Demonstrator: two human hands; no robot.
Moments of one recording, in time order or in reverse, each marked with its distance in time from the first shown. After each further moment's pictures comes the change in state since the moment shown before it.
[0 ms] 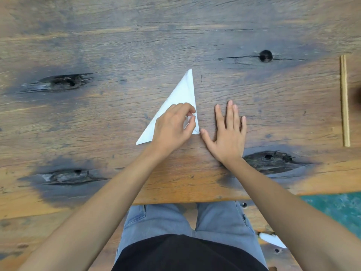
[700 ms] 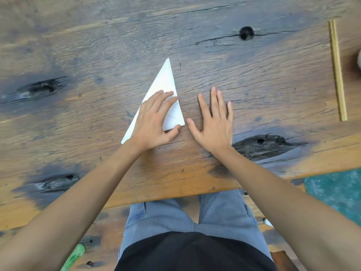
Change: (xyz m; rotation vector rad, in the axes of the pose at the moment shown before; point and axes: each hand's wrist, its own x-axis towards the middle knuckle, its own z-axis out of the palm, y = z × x) left_hand 0.000 -0.037 0.016 0.256 -0.176 0.228; right_hand 0.000 -0.002 -0.009 0.053 0.008 0.001
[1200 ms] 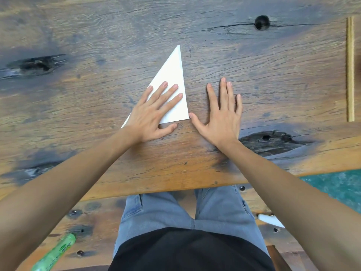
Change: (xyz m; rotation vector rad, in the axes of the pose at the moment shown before) left_hand -0.017 -0.045 0.017 0.318 -0.183 0.183; right_hand 0.001 -0.002 -0.002 -0.054 -0.026 0.010
